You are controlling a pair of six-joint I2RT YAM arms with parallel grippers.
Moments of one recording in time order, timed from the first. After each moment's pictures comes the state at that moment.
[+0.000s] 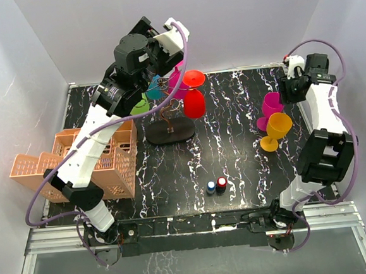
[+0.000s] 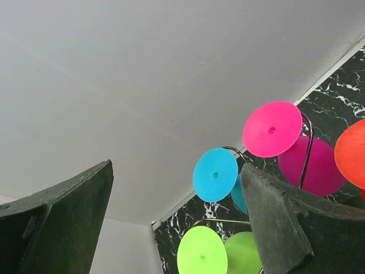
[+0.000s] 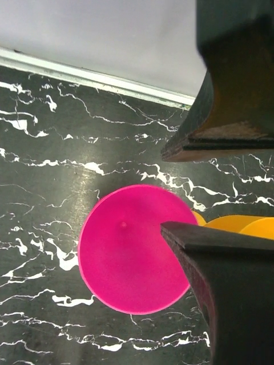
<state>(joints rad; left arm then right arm) -0.72 1.69 2.17 -0.55 -0.40 0.73 -0.33 1.64 1.52 -0.76 -0.29 -0.41</state>
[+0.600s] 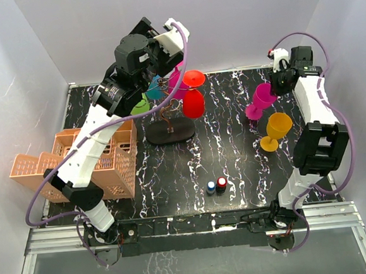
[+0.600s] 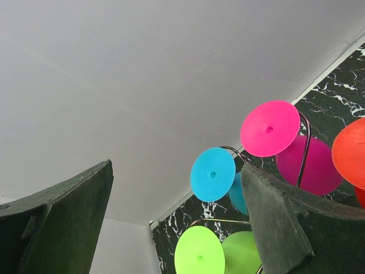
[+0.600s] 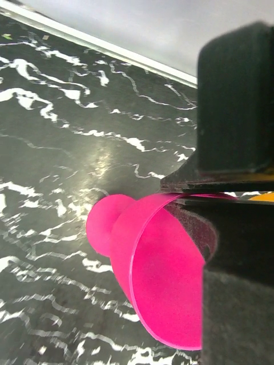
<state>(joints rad) -0.72 1.69 2.16 -0.55 -0.40 0.73 -0.21 1.76 1.63 -0.76 -0.26 -0.41</state>
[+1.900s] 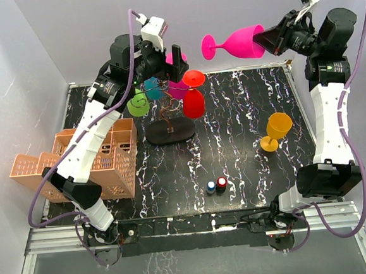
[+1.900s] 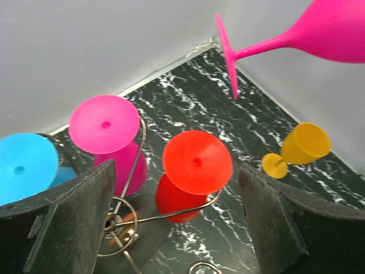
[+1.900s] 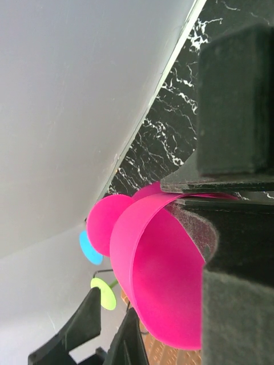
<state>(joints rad) -0.60 1.69 2.09 -0.61 0.11 -0.07 -0.19 1.51 1.85 -0.27 -0.94 0.26</state>
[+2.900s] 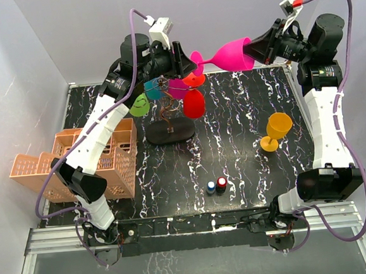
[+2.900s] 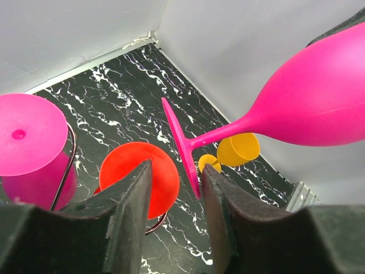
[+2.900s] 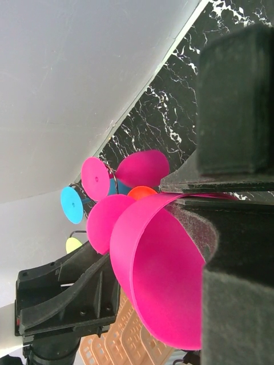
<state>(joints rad) -0.59 1.76 2.09 -0.52 0.31 -0.33 -0.12 1.46 1.78 -0.24 -1.06 0.21</state>
